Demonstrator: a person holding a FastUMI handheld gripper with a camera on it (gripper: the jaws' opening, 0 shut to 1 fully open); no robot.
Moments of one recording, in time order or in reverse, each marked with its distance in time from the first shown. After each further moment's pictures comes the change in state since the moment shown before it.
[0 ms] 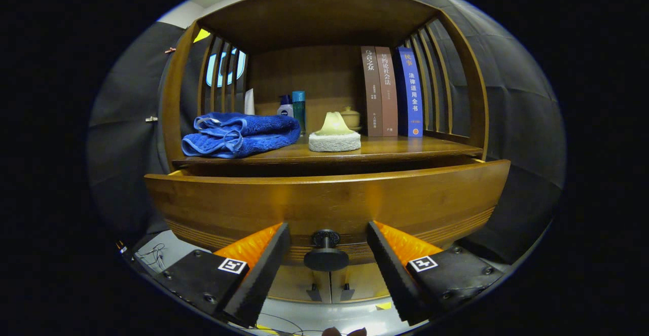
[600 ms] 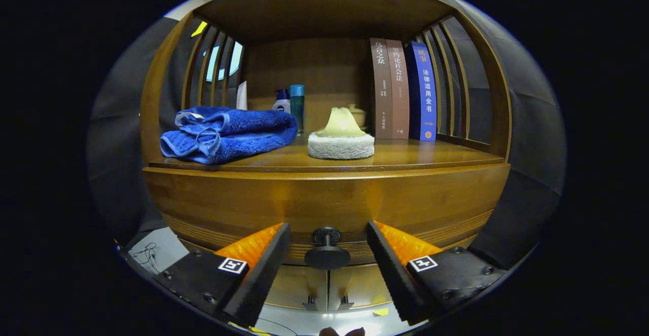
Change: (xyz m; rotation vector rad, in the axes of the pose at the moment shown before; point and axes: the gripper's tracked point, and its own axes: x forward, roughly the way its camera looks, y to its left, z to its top) arm 0.040 0.003 0.003 -0.030 0.002 -0.018
